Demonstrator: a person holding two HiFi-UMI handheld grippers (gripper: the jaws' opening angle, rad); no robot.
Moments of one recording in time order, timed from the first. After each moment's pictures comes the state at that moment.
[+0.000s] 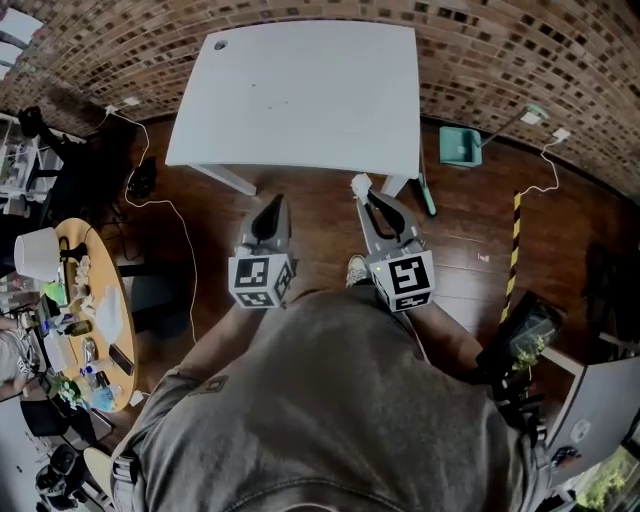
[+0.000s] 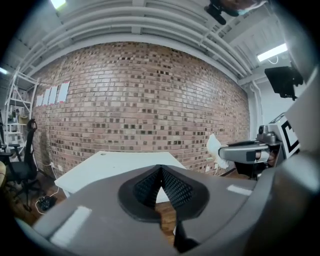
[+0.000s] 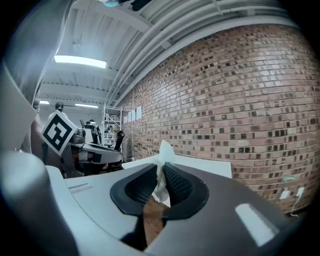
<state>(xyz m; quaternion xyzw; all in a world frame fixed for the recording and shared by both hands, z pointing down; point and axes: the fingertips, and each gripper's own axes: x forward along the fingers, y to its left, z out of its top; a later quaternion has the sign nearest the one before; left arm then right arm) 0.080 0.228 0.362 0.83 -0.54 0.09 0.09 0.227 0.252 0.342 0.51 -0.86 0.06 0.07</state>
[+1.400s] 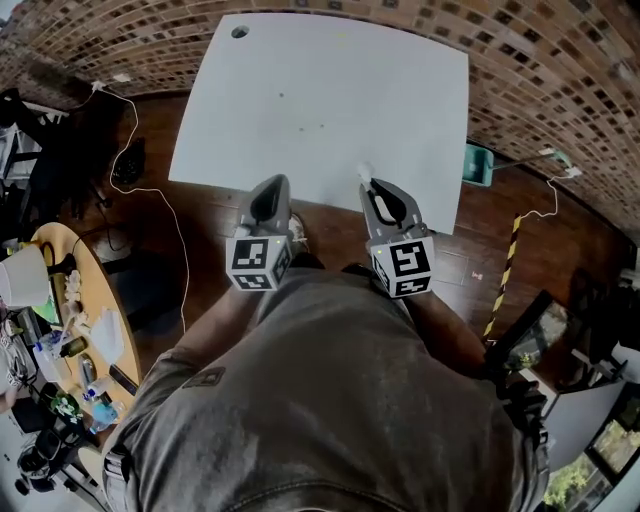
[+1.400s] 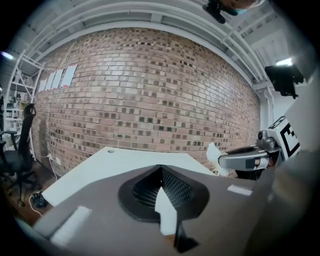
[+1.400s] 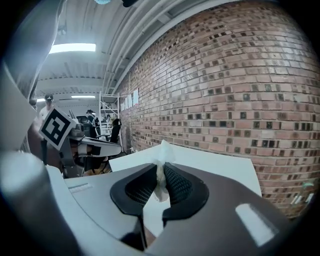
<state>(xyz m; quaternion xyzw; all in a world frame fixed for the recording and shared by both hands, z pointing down) -0.010 0.053 0.401 0.82 -0.55 0.09 0.15 0.140 0.073 0.393 0.49 -0.86 0.11 0.15</state>
